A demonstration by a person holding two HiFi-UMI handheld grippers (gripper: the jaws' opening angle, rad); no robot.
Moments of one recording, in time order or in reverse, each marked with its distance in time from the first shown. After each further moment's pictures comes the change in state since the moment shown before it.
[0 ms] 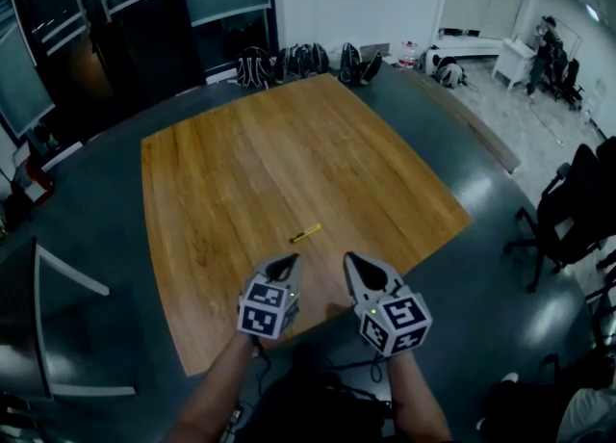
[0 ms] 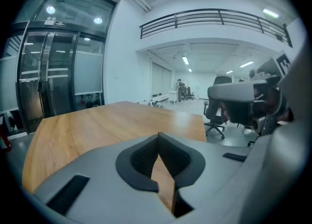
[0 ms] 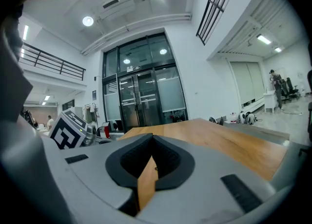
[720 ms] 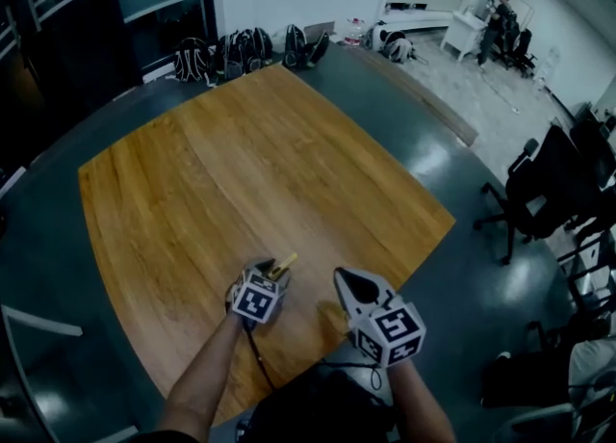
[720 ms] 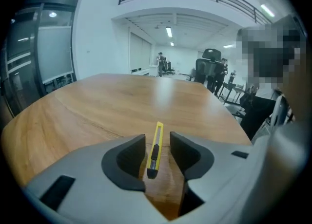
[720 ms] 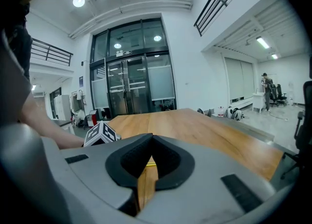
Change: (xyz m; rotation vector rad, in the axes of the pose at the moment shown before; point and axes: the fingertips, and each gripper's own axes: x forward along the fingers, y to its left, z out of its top) left arm 0.166 0.057 -0.088 0.144 0.327 -0.235; right arm 0.069 -0.059 -0.024 -0.017 0.149 -0.138
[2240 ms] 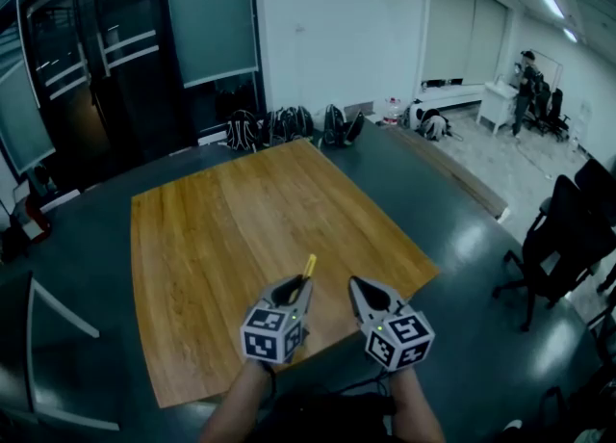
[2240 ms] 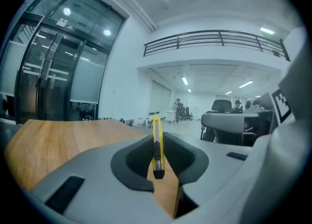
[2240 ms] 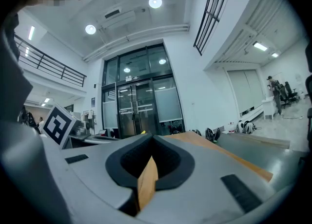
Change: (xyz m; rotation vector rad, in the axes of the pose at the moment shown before) left arm -0.150 -0.156 0.182 -0.199 -0.568 0.195; right arm -0.126 -0.068 0.062 0.009 -0.264 0.127
